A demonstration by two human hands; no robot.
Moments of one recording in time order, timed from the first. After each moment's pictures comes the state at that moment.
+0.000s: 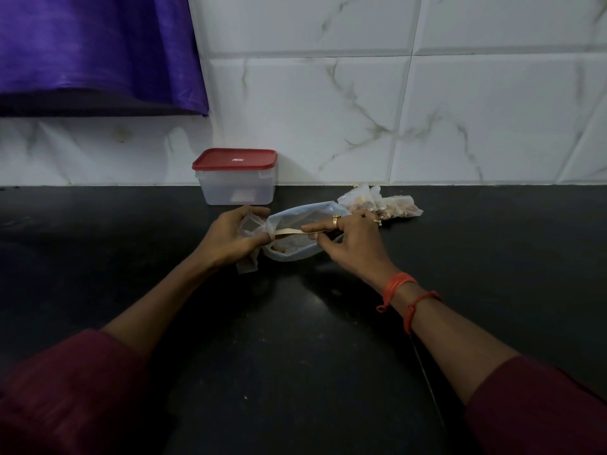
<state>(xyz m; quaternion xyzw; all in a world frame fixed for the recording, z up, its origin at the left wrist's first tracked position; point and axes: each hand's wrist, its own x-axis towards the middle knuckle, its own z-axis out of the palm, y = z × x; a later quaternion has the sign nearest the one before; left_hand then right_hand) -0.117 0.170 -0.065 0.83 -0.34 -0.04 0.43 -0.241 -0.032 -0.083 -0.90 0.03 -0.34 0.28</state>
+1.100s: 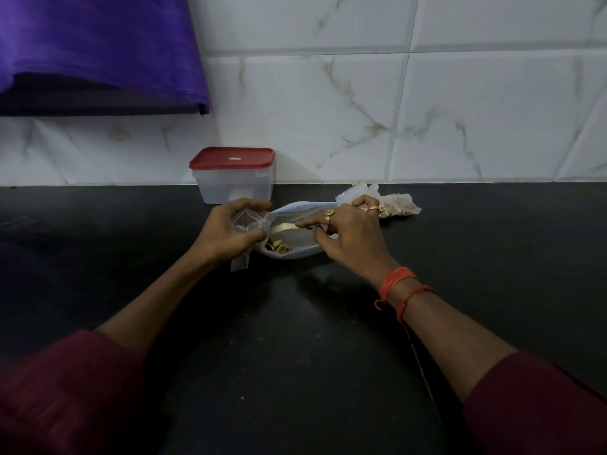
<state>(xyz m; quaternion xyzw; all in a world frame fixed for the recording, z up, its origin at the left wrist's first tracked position) -0.124 0.171 -0.057 0.79 -0.38 -0.01 0.48 -0.244 -0.031 -0.073 -0.90 -0.03 -0.40 0.14</state>
